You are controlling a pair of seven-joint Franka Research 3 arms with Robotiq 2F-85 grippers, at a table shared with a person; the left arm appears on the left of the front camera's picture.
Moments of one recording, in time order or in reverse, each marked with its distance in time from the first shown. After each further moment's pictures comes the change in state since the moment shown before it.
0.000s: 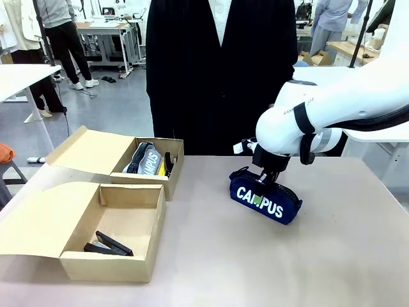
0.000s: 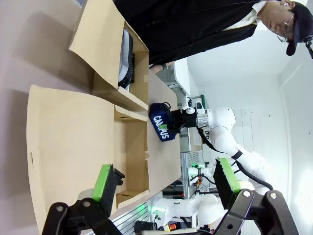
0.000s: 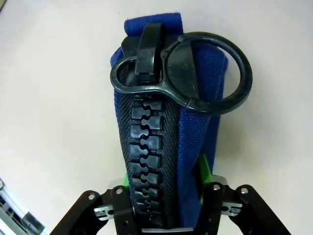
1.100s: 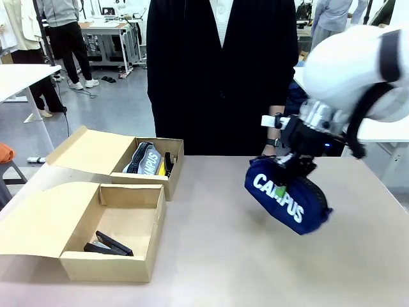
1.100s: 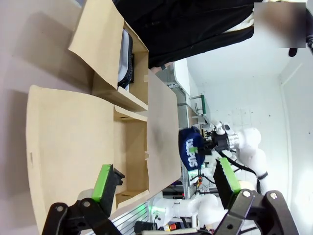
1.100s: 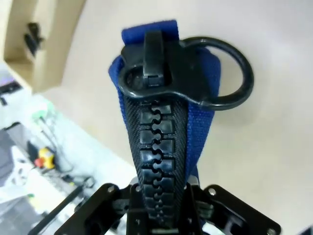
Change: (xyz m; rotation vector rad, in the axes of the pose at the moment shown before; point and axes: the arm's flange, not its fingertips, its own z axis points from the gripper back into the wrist) left arm 0.000 -0.001 0.000 0.000 -0.001 -0.002; right arm -0.098 0.092 0.132 0.216 -0.031 -0.415
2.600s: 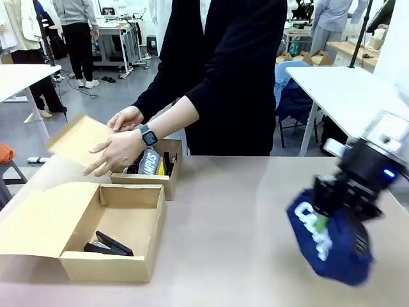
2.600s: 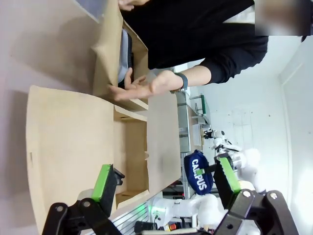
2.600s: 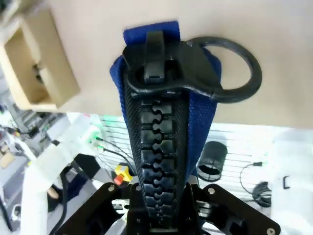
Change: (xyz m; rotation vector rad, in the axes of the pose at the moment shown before) left arm 0.000 0.000 0.000 0.000 -0.001 0.000; right arm -0.126 -0.009 0.008 0.144 0.006 -0.687
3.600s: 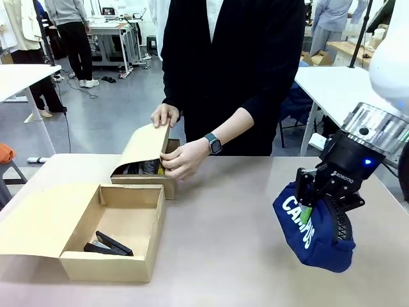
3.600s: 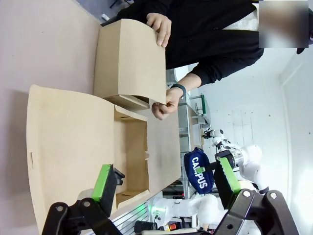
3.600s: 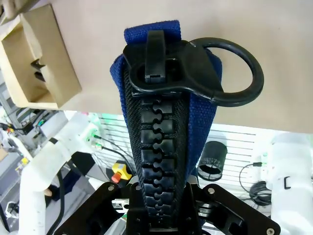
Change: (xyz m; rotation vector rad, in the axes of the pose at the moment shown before) left arm 0.000 0.001 0.000 0.000 0.001 0.001; right arm 0.017 0.044 -0.002 -0.045 0.030 0.051
